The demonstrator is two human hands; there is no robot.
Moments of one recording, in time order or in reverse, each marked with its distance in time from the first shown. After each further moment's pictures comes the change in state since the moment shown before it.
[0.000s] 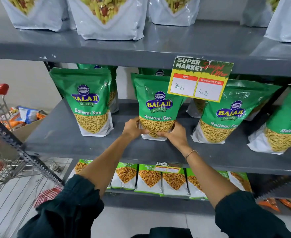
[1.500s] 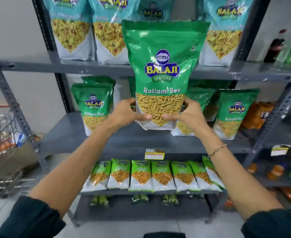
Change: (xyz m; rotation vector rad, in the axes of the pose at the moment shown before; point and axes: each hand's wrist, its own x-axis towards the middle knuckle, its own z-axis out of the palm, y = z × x) left_hand -0.244 0.116 -0.076 -0.064 -0.035 0.429; right_hand -0.194 -0.153 -0.138 0.088 0.113 -0.214
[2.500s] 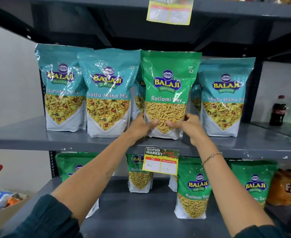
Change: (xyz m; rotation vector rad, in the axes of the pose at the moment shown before) left_hand 0.213 0.100 -0.016 0.005 0.131 0.075; right_hand 0.219 -0.064 -0.045 0.252 0.055 0.043
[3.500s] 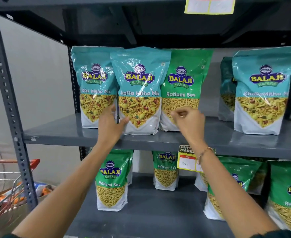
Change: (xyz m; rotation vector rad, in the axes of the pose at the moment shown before) left_hand -0.055 -0.067 -0.140 0.331 0.599 0.150; right_hand -0.022 -0.012 0.108 -0.324 0.293 -0.447
